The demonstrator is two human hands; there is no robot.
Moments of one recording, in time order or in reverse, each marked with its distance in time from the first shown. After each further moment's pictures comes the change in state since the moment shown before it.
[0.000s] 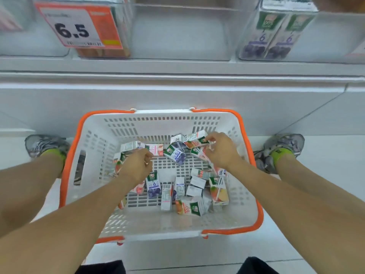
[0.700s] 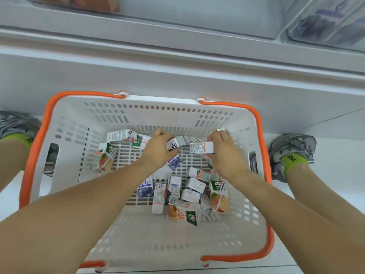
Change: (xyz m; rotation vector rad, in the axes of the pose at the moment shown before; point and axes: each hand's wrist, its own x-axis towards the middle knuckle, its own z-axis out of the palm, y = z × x) left_hand 0.080 0.027 0.064 -0.123 -0.039 0.082; right_hand 0.027 0.023 0.030 -0.284 -0.018 -0.136
